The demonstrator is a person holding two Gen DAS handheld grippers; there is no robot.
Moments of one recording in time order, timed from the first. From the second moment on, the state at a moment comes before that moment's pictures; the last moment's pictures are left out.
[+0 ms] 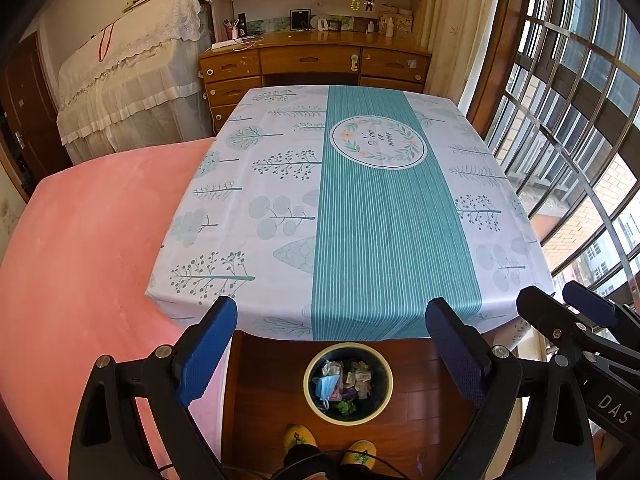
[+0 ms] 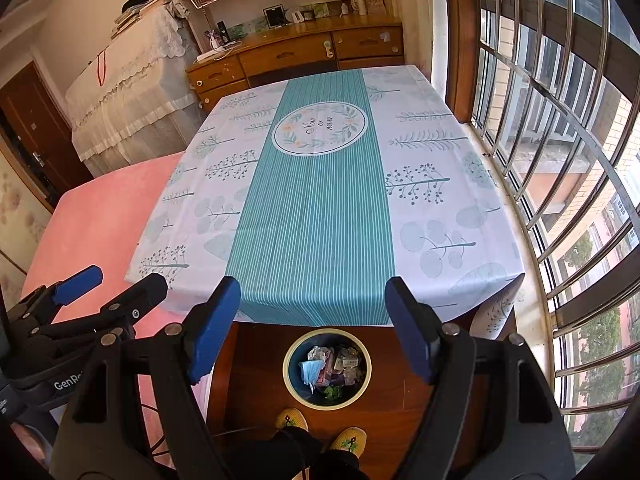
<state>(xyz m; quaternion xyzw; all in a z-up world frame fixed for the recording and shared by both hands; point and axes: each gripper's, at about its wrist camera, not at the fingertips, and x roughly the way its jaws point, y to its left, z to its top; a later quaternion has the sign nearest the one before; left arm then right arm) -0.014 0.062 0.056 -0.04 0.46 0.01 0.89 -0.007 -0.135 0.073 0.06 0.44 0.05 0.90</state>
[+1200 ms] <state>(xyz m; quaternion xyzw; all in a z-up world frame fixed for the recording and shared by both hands) -0.017 0.060 0.044 -0.03 0.47 0.02 0.88 -0.005 -0.137 0.061 0.06 0.45 0.06 0.89</state>
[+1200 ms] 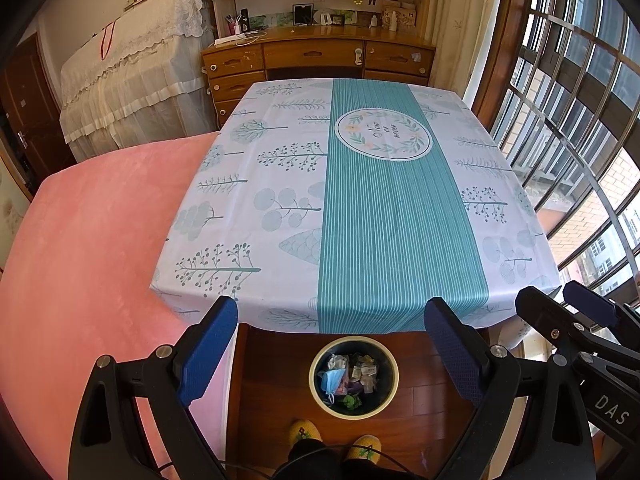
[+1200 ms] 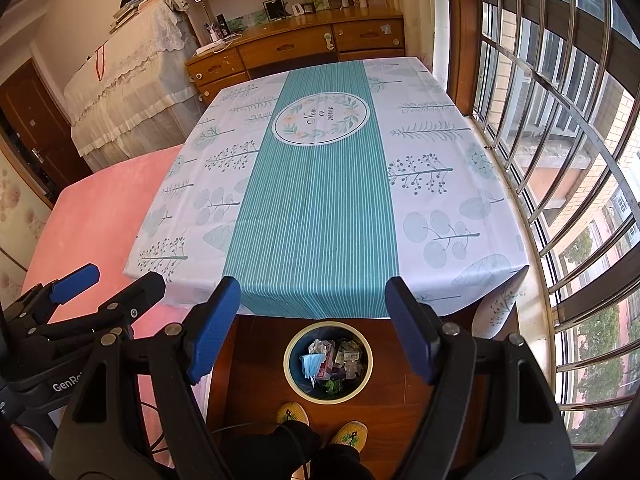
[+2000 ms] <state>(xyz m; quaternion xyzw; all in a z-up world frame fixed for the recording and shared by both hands) -0.019 0.059 0.041 -0.03 0.47 0.02 0.88 -0.008 -0.141 0.053 0.06 0.46 0.05 0.88</state>
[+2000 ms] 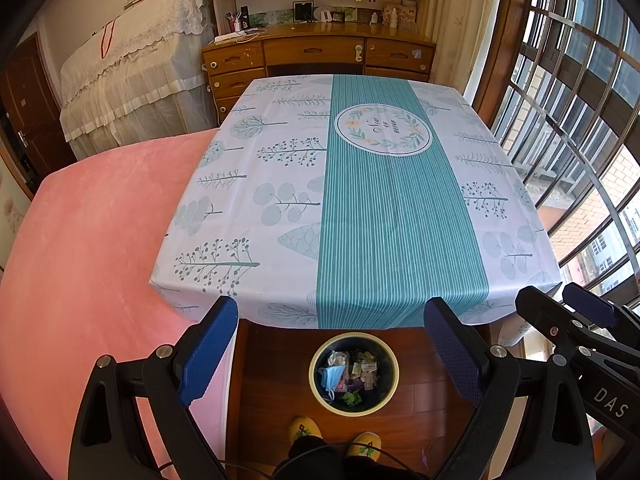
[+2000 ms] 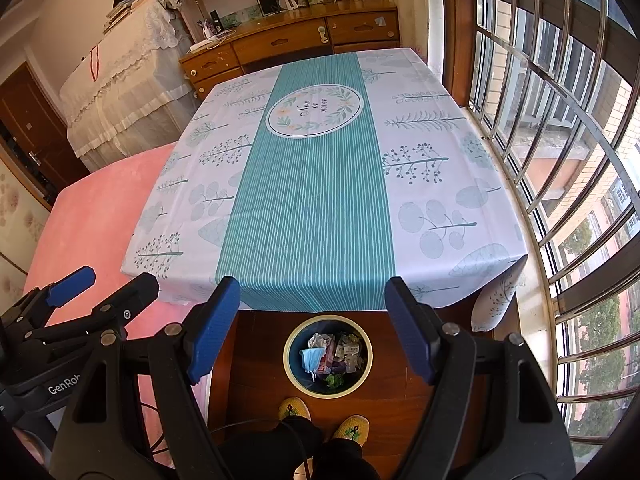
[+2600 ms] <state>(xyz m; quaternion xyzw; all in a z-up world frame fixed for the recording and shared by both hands) -0.026 0.062 0.037 -0.03 0.47 0.02 0.88 -0.008 -0.140 0.053 0.06 0.46 0.05 0.88</state>
